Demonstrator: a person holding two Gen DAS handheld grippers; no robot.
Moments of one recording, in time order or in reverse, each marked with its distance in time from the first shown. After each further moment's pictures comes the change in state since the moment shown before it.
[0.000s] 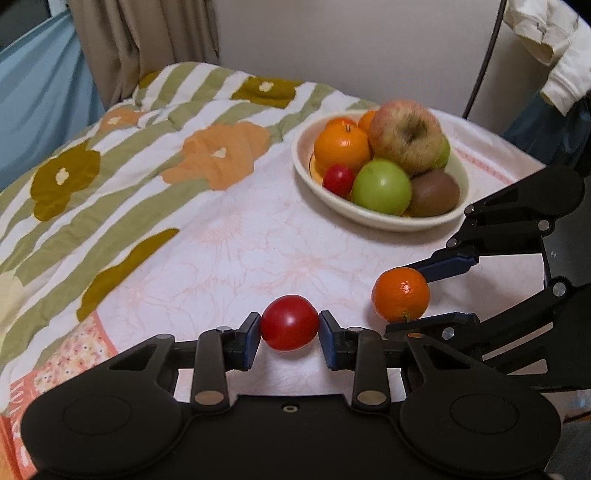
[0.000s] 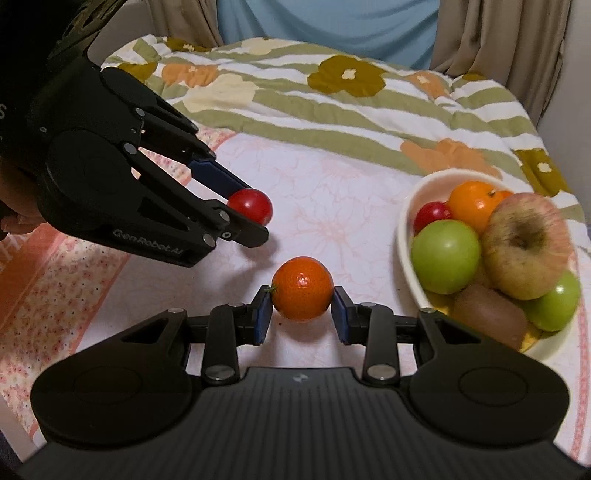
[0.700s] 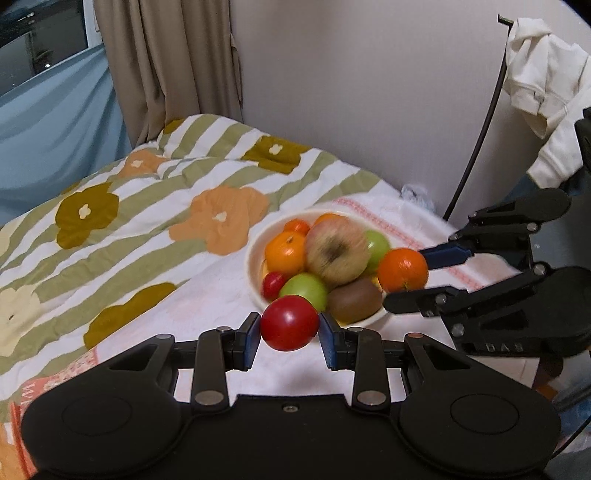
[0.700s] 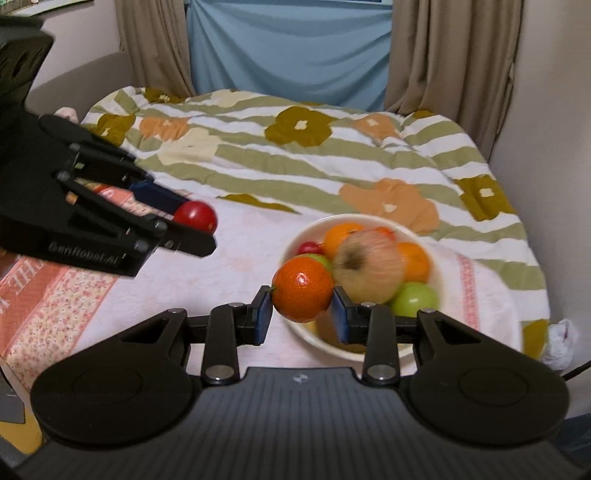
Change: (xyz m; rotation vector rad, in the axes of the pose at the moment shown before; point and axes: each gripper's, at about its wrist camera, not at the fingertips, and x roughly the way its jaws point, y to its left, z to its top) left arm -0.069 -0.089 0.061 -0.112 -0.142 0.069; right arm -0.125 -0.087 -0.008 0.041 -0.136 -0.063
